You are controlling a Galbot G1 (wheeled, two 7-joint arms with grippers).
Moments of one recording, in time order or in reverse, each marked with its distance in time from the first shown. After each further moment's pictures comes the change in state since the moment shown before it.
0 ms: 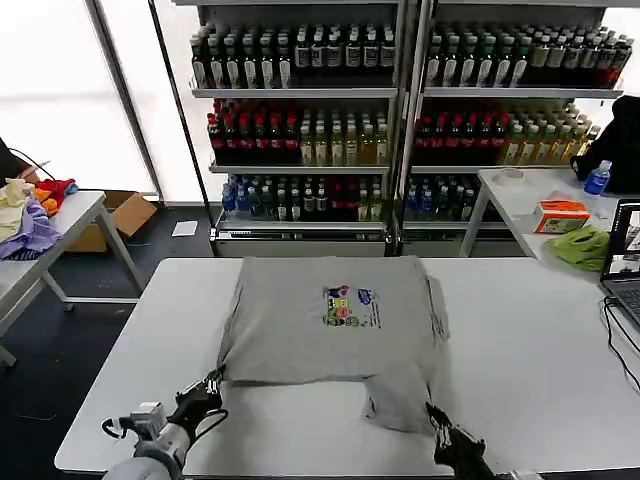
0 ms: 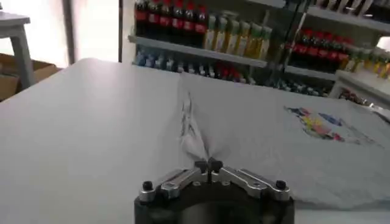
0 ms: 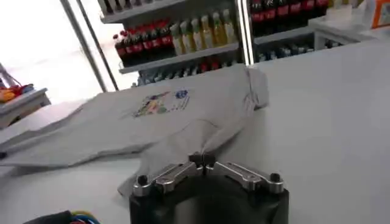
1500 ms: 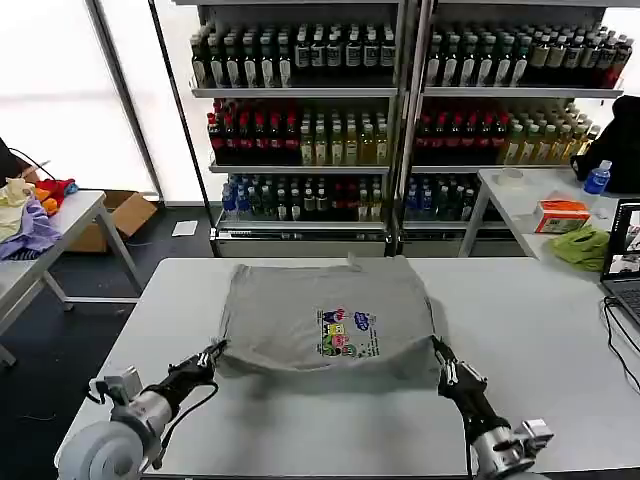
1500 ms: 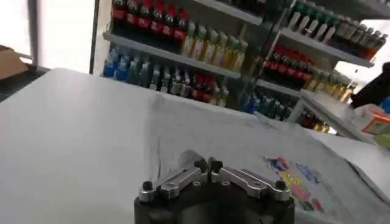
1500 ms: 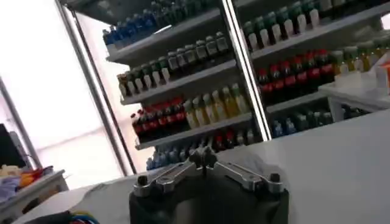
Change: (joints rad) left arm -0.202 0.196 0.010 0.021 -0.374 0.118 -0.042; right arm 0.604 0.027 -0.091 -0.311 0.084 0.064 -0.009
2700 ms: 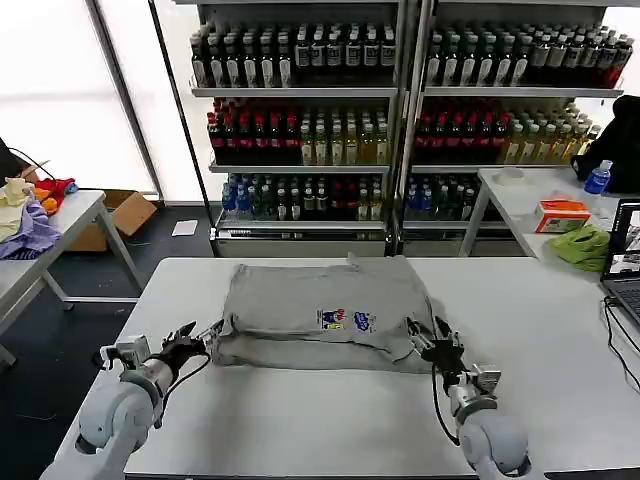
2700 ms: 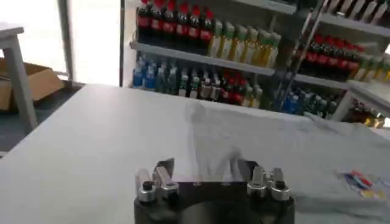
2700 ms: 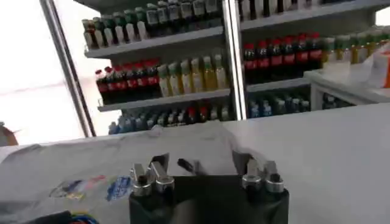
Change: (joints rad) left arm -0.109 -0.022 0.038 0.161 0.170 -0.007 0.007; right arm 0.054 -0.003 -0.002 -0.085 -0.144 -0.147 0.130
